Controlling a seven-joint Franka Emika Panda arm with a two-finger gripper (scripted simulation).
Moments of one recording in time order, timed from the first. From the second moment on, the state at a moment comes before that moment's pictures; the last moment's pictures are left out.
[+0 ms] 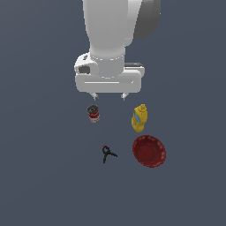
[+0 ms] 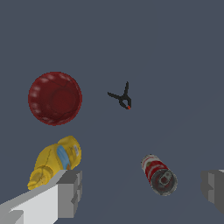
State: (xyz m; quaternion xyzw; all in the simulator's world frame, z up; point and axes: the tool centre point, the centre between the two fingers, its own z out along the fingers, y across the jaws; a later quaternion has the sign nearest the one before) arm 0.003 -0.013 0.317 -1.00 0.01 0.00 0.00
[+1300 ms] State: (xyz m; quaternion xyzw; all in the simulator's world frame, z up) arm -0.009 -0.015 0.279 -1.00 0.07 -0.01 0.01
